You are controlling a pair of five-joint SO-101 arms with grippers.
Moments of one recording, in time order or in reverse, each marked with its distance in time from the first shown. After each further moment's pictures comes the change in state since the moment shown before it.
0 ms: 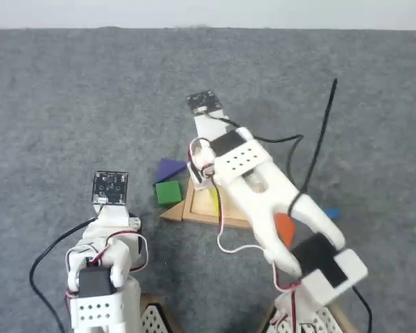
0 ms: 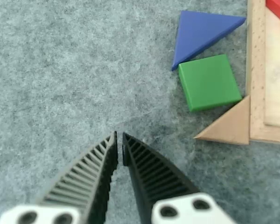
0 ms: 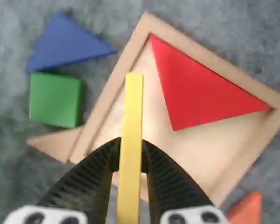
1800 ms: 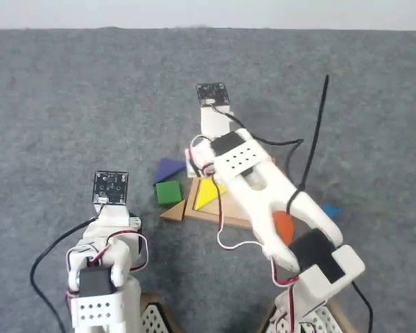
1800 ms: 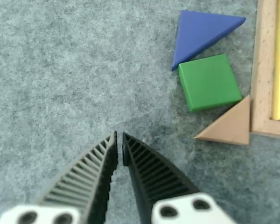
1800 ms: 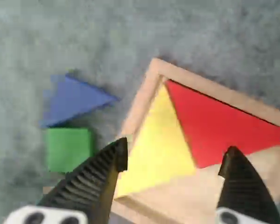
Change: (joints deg) left arm 0.0 0.0 0.0 0.0 0.0; right arm 1.5 0.8 2.2 -10.2 -4.4
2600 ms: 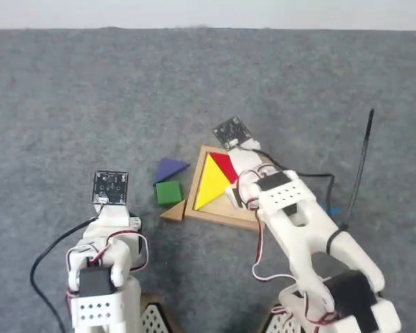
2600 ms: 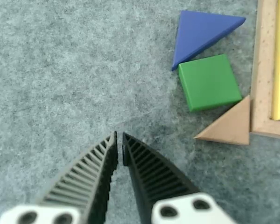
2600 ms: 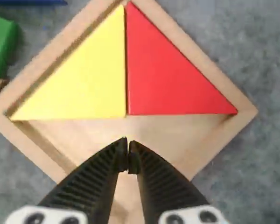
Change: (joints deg) left arm 0.0 0.0 0.0 0.0 0.0; right arm 9.4 -20.9 35.3 -16.1 30.9
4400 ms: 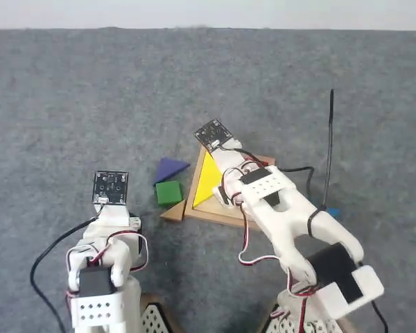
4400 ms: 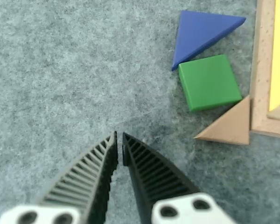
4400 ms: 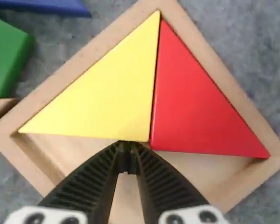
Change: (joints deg) left arm 0.0 0.0 0.0 0.0 0.0; right arm -4.1 13.1 -6.4 -6.1 1.1
